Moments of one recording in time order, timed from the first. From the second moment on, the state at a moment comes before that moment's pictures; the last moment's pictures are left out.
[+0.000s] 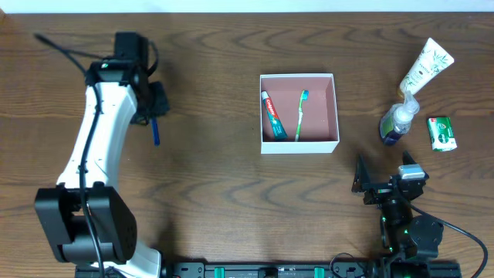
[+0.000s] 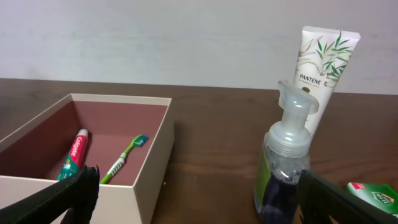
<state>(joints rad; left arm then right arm) 0.03 1.73 1.44 -1.05 -0.08 -0.32 -0.06 0.01 0.01 -0.06 -0.16 0.03</state>
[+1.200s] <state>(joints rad) 0.05 1.90 1.36 -0.89 -0.09 -0.21 -0.06 0.01 0.01 -0.06 -0.16 0.03</state>
